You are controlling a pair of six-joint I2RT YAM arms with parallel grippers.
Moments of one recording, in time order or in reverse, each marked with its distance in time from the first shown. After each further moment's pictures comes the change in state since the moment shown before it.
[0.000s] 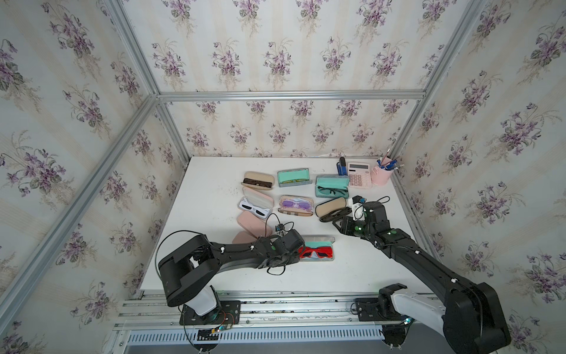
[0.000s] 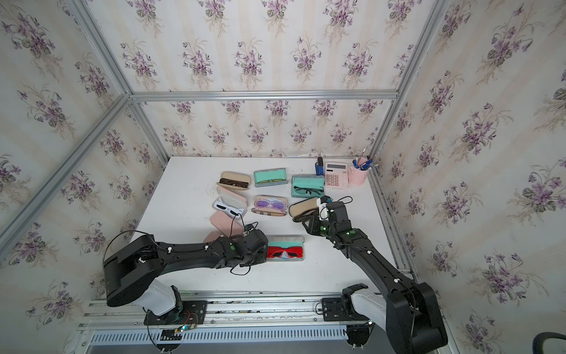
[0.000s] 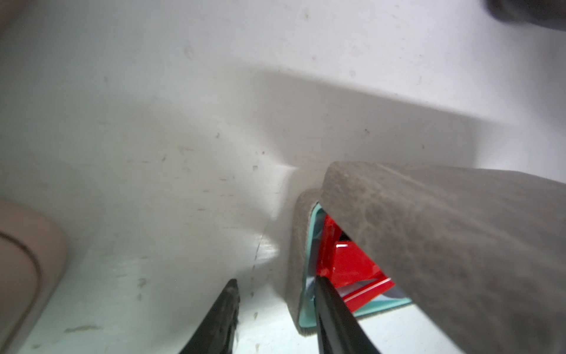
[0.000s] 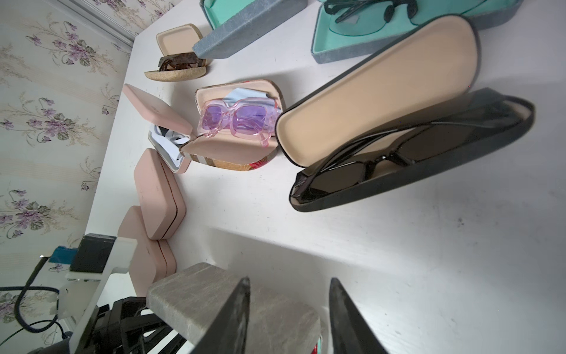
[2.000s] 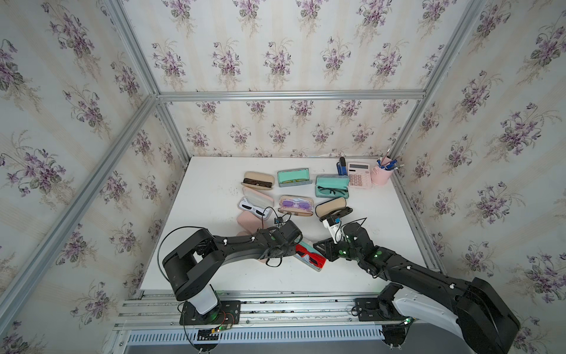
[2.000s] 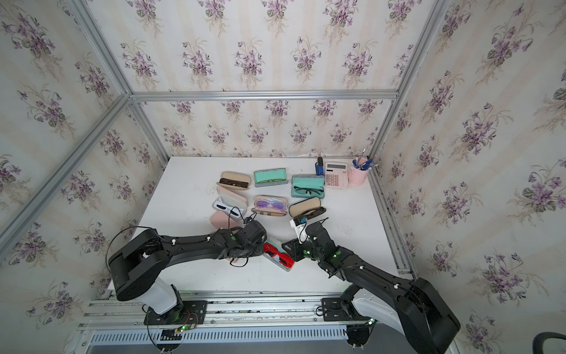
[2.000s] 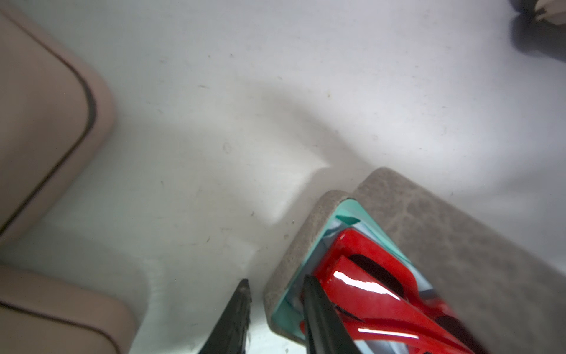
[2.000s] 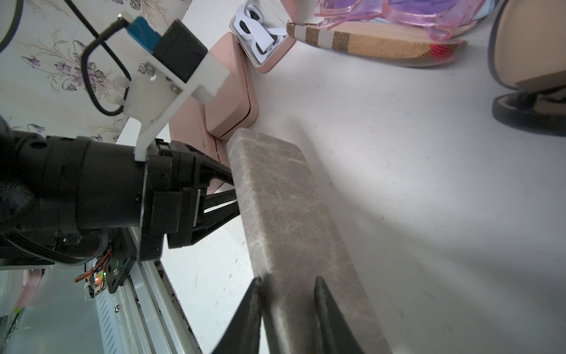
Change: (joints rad) left arm 0.097 0.047 0.055 -0.045 -0.016 0.159; right arm 0.377 -0.063 -0.220 0.249 0.027 -0.018
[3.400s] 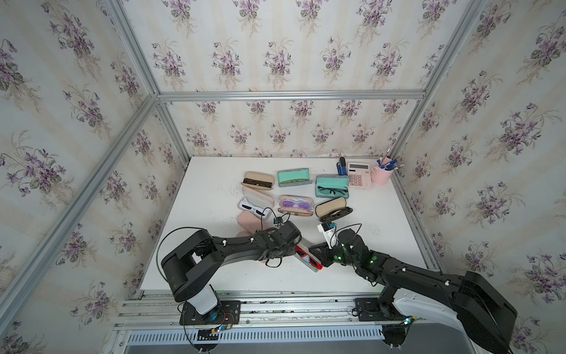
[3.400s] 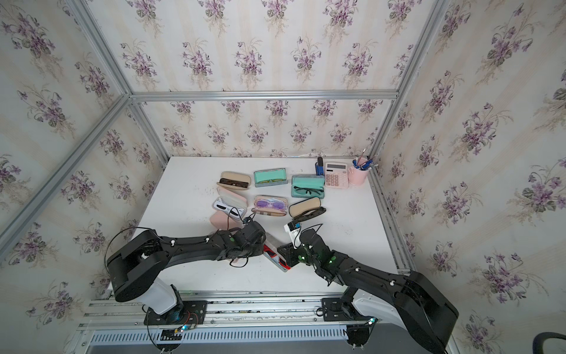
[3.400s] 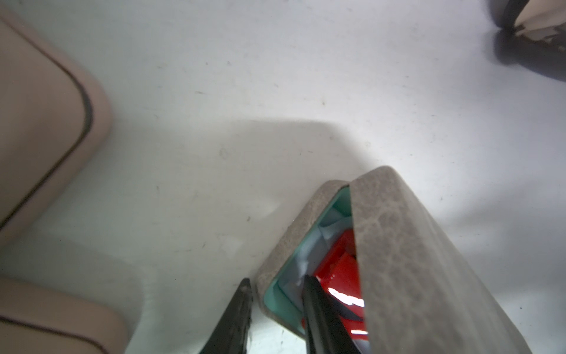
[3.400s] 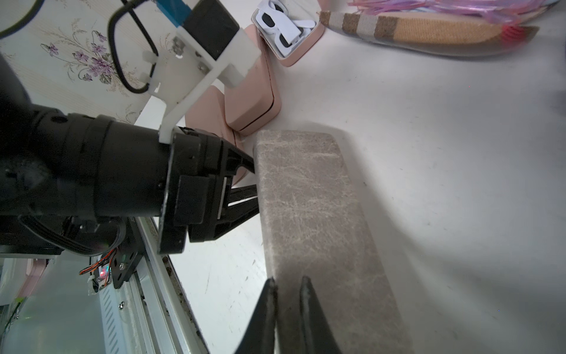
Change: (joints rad) left arm 0.000 -0.011 -0.027 0.049 0.000 -0.011; right arm 0.128 0.046 -0.041 0.123 0.073 0.062
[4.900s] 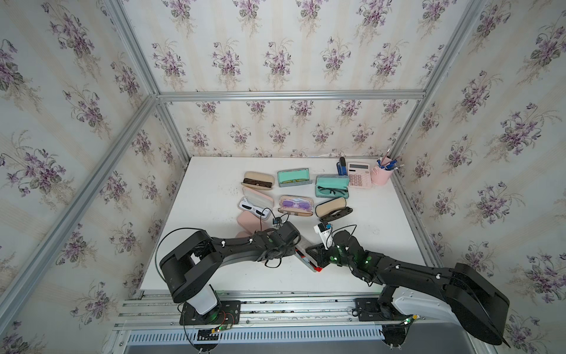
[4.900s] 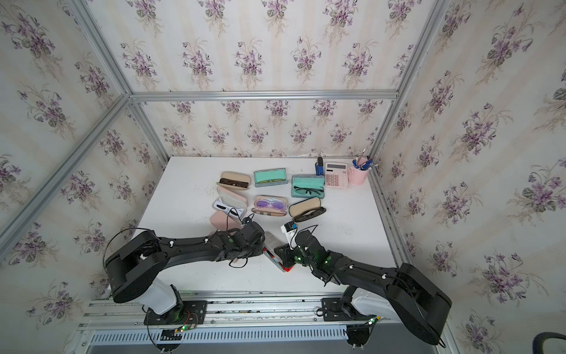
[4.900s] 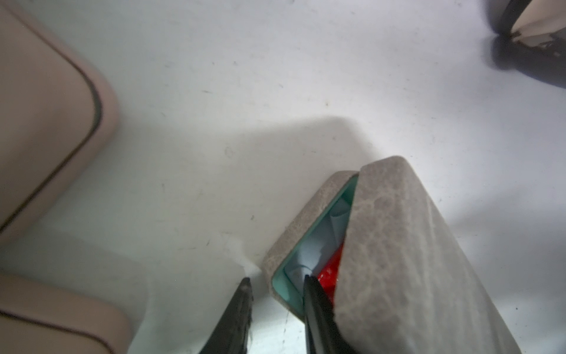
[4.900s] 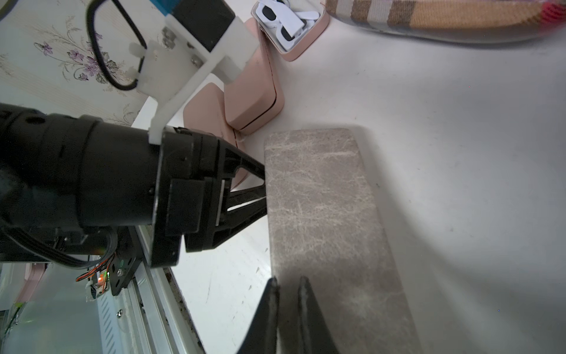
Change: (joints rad) left arm 0.000 -0.011 -0.018 0.016 -0.002 -0.012; right arm 0.050 0.077 0.008 0.069 0.037 0.035
